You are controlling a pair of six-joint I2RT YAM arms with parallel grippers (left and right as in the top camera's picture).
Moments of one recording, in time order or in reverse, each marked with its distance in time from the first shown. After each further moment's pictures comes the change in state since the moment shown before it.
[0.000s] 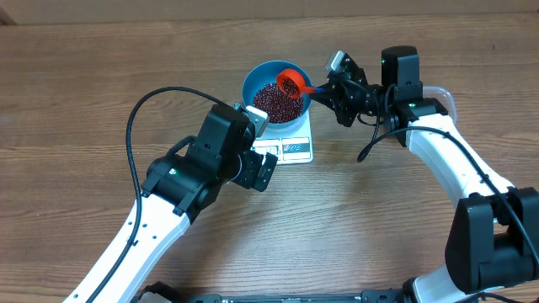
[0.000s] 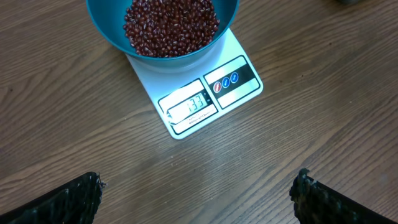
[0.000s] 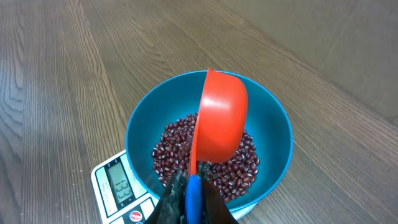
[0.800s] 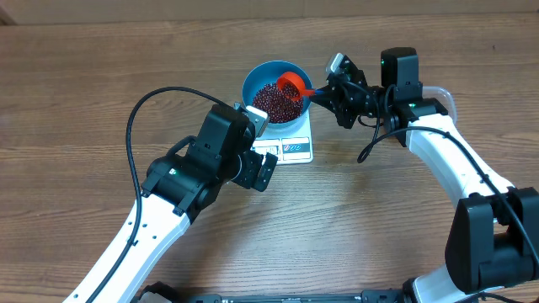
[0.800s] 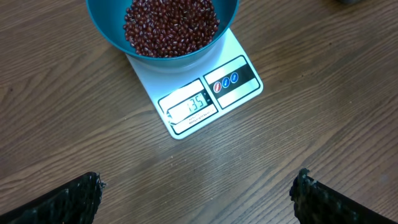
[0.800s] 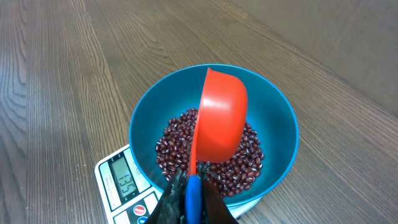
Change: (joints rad) left arm 0.000 0.000 0.000 0.000 0.000 0.000; right arm 0.000 0.000 0.000 -0.029 0.000 -0.012
